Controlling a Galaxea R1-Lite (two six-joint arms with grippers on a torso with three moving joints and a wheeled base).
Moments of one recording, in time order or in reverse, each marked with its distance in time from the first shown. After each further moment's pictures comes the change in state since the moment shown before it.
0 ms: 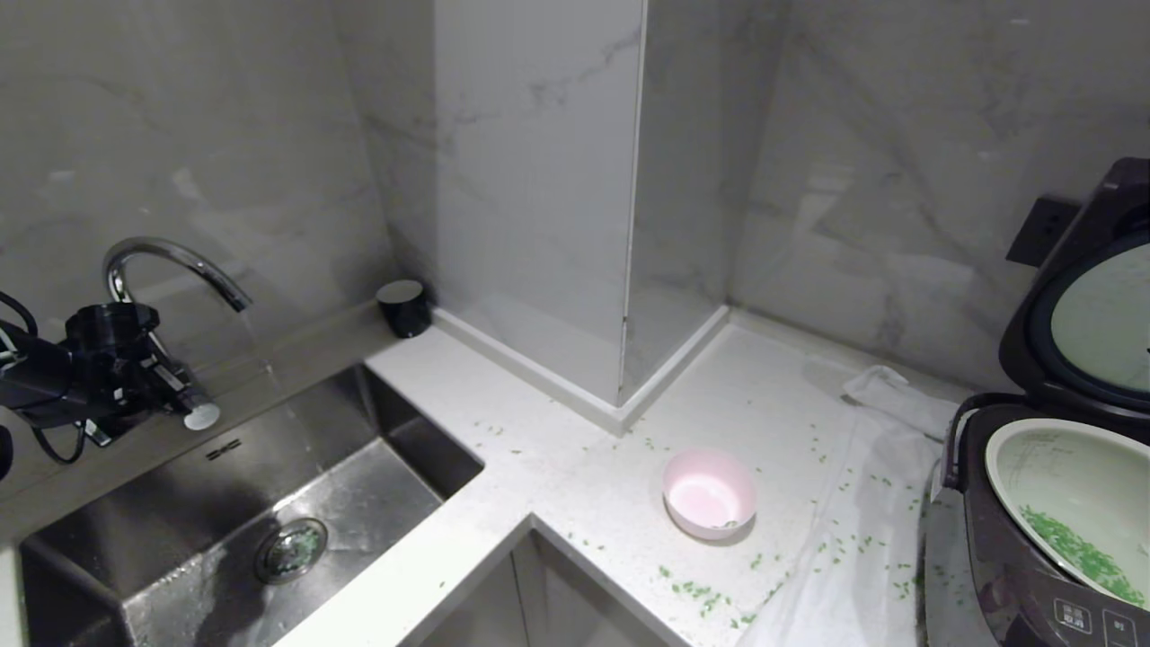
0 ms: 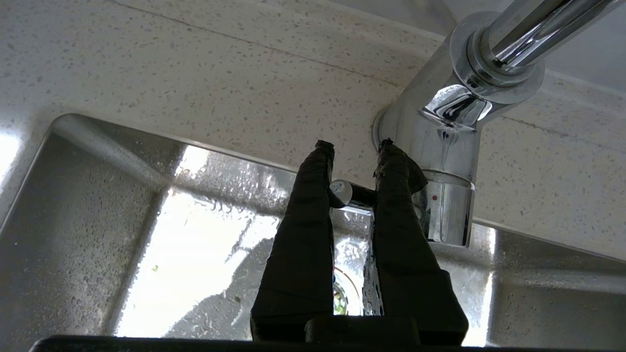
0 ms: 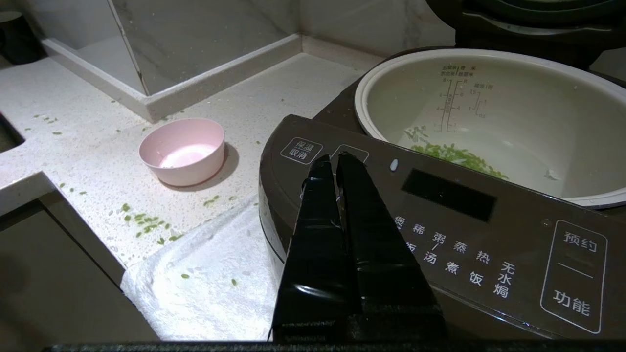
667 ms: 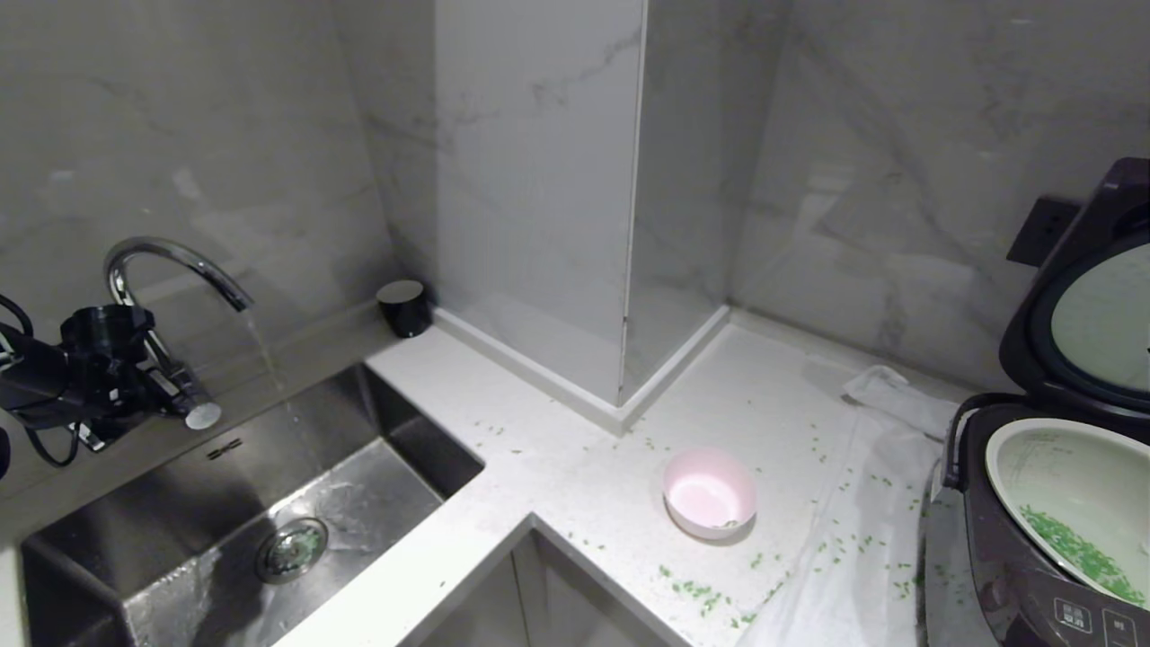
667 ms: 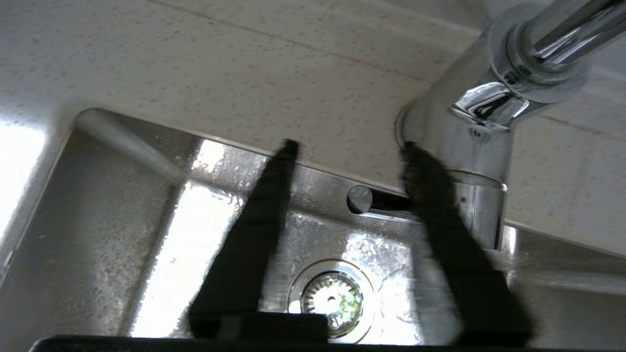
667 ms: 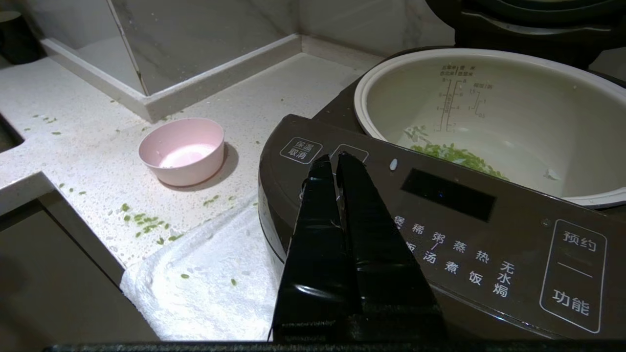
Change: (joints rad) left arm 0.004 0.002 -0.009 0.015 0.002 0.003; right arm 0.000 0.000 0.000 0.000 0.000 0.000
